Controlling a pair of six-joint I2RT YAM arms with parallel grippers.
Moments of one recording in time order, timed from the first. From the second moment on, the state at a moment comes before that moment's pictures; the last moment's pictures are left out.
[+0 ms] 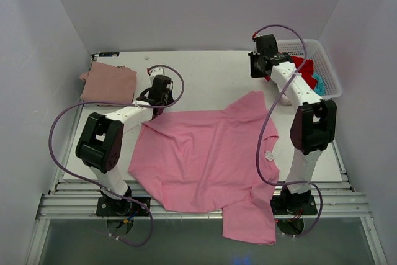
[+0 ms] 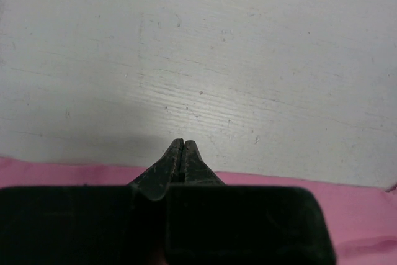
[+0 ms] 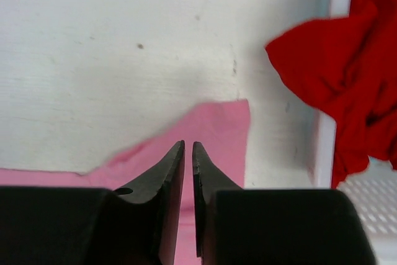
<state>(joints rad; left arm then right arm) -0.42 1.74 1.07 -0.01 -0.33 -0.51 0.26 1.90 1.72 -0.63 0.13 0.08</state>
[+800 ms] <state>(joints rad) -0.53 1.49 0.84 0.00 -0.26 -0.60 0.29 2.19 1.69 -0.58 -0.11 0.06</state>
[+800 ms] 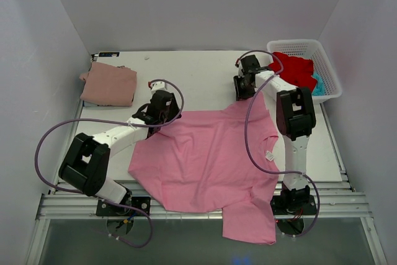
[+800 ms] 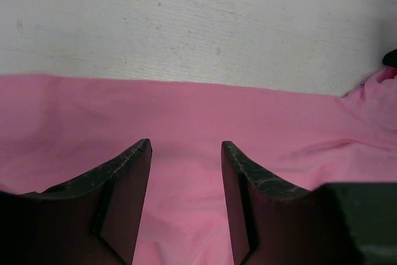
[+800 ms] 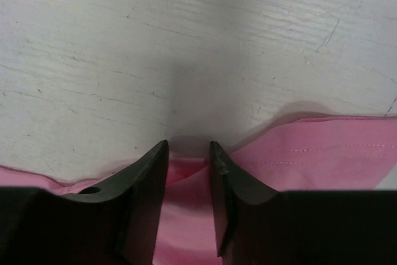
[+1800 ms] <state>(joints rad) -0.53 1.44 0.77 -0.03 -0.32 -0.62 0.37 2.15 2.00 -0.69 0.20 0.07</state>
